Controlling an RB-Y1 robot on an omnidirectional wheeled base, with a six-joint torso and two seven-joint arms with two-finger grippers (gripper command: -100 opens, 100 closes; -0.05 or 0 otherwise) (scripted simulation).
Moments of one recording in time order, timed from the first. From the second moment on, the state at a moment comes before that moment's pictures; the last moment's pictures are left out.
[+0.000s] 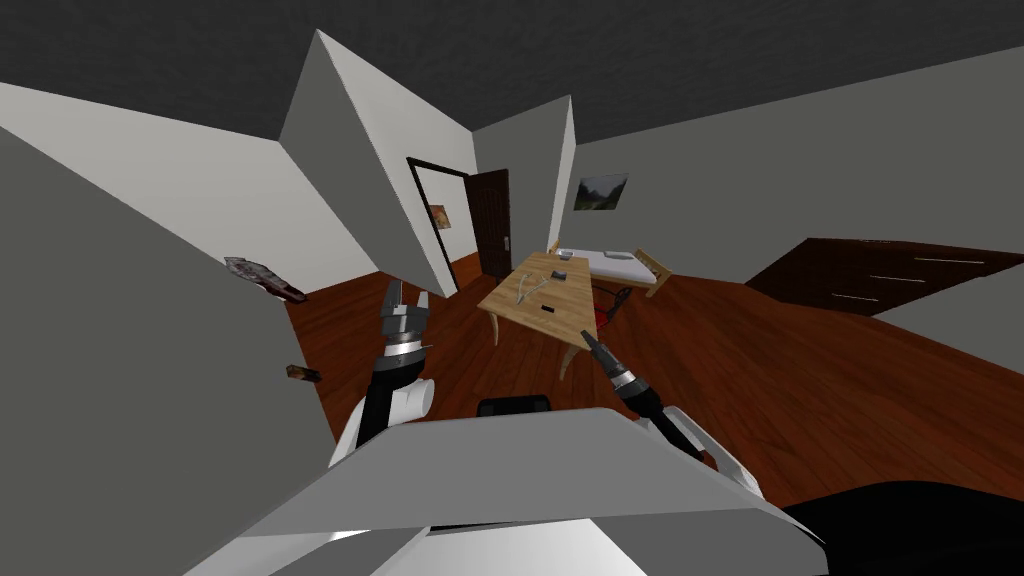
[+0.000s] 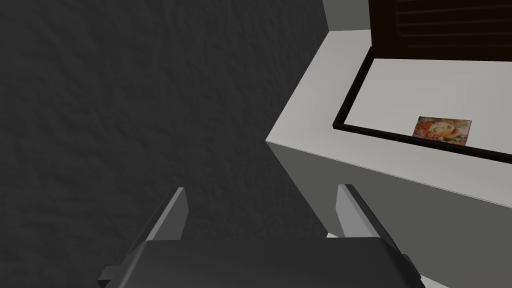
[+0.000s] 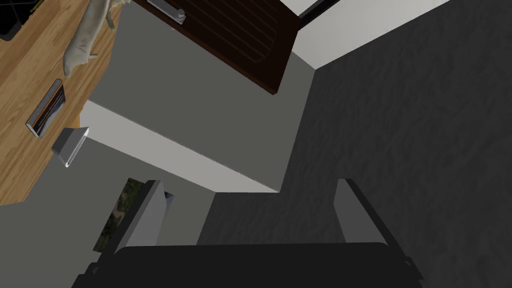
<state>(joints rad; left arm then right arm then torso) 0.46 0.00 -0.01 -2.31 -0.12 -0.37 0.15 0.58 -0.54 0.01 -1.72 0.15 -0.69 -0.01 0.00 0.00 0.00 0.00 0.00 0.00</state>
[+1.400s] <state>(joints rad) 0.46 0.00 -0.01 -2.31 -0.12 -0.37 0.15 0.59 -0.78 0.09 -1.34 0.37 -0.74 -0.02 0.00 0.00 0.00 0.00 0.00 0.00</state>
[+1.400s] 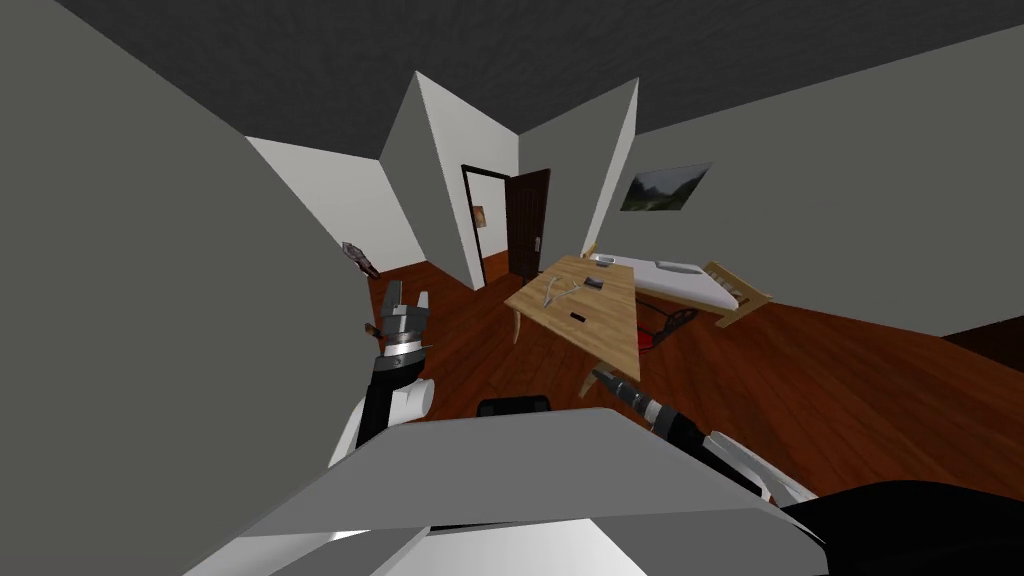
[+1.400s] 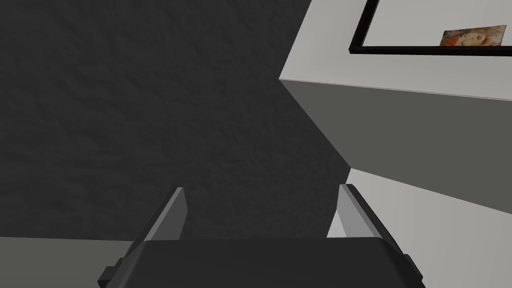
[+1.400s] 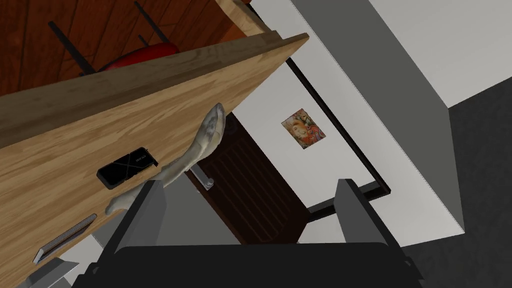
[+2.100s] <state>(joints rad) 0.46 0.00 -0.01 -2.31 -0.12 -0.37 0.15 0.58 -0.91 0.17 -1.15 0.52 -0.73 -0.01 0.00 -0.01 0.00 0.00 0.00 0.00</state>
